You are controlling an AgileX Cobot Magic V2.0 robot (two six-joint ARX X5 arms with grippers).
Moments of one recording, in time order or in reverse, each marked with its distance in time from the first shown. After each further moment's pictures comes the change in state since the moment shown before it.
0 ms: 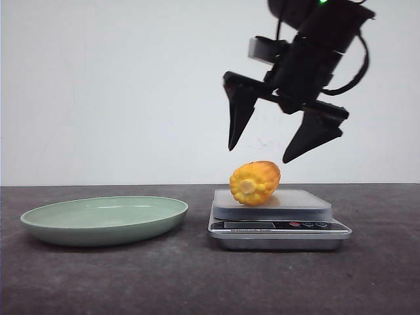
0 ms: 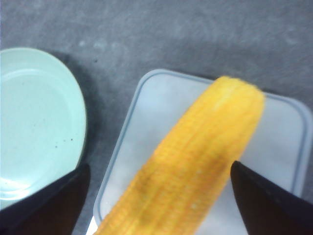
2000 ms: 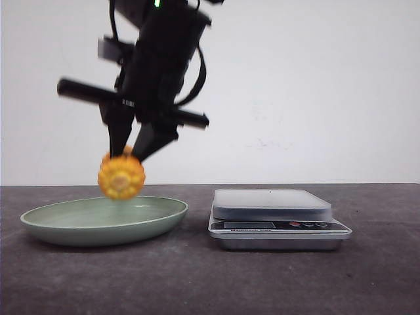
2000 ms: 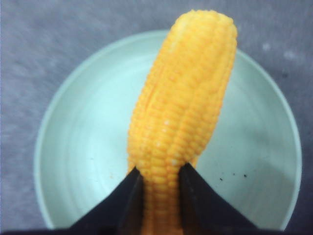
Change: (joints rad) left arm 0.000 0.000 0.000 0.000 0.000 0.025; right arm 0.333 0.370 0.387 -0.035 0.087 0.030
